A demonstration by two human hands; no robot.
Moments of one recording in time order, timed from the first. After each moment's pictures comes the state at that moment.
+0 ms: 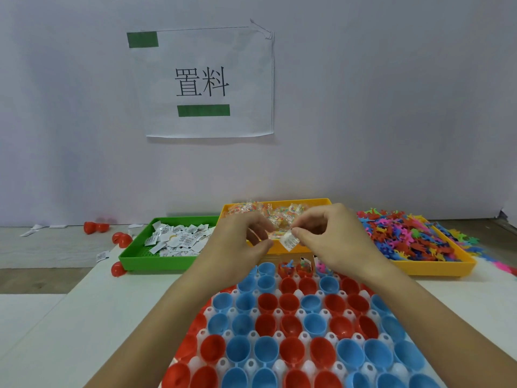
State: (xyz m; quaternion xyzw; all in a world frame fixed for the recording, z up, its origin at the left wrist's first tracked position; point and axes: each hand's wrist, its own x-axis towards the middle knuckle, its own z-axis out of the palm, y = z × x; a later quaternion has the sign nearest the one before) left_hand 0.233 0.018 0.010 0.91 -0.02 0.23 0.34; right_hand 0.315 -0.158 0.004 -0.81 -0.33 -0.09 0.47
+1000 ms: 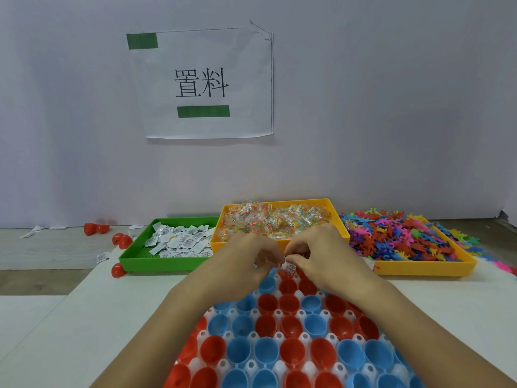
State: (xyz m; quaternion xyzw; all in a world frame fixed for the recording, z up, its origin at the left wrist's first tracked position) left_hand 0.233 0.020 0.000 0.96 -0.12 0.10 0.22; right_hand 0.317 -0.148 -0.019 -0.87 -0.38 -0.08 0.30
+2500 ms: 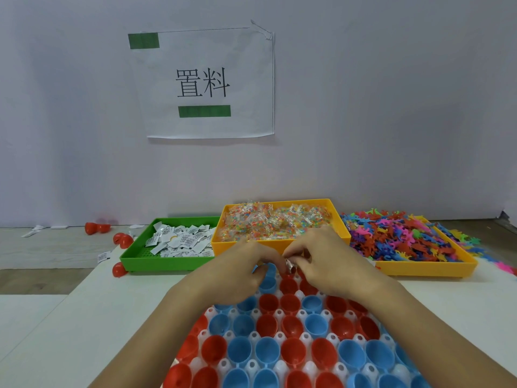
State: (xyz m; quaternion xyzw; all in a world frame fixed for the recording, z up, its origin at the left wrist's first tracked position) left_hand 0.233 0.028 -0.008 0.97 -0.12 0.02 0.21; right_hand 0.314 -0.152 -0.014 -0.86 -0.44 -0.07 0.25
